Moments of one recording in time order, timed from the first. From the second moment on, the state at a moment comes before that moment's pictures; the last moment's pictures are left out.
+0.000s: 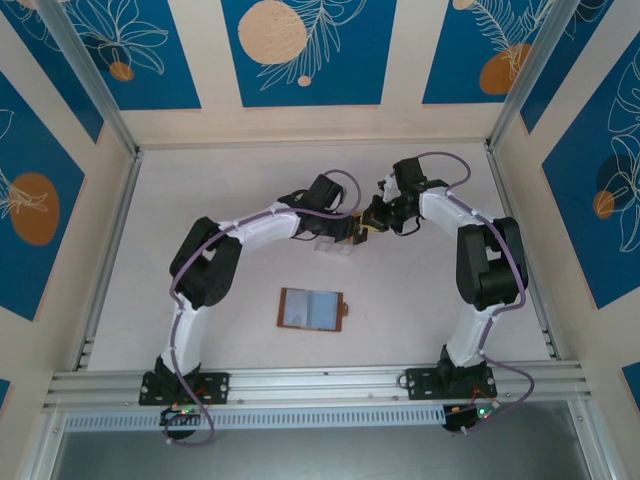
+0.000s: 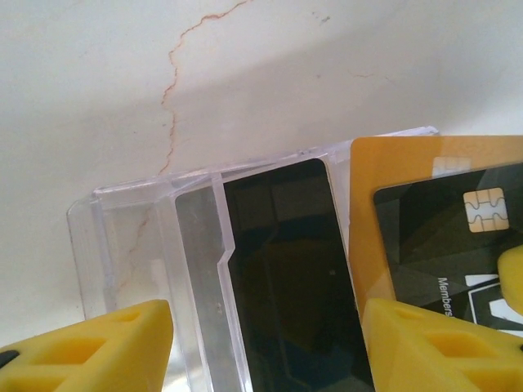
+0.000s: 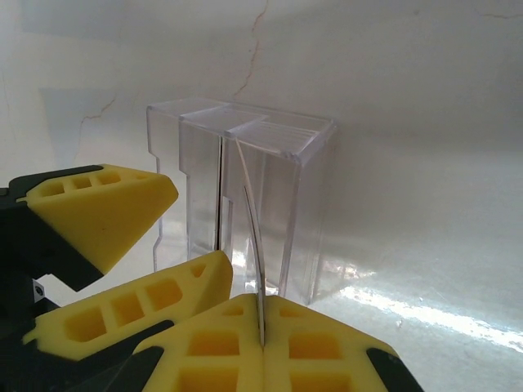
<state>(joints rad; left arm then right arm) -0.72 2.13 1.61 -0.41 0.08 -0.41 0.21 1.84 1.29 -0.61 -0.55 0.48</state>
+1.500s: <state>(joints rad) -0.70 2.06 1.49 -0.29 0.11 -0.49 0.20 1.73 1.13 -0.55 -0.66 0.64</state>
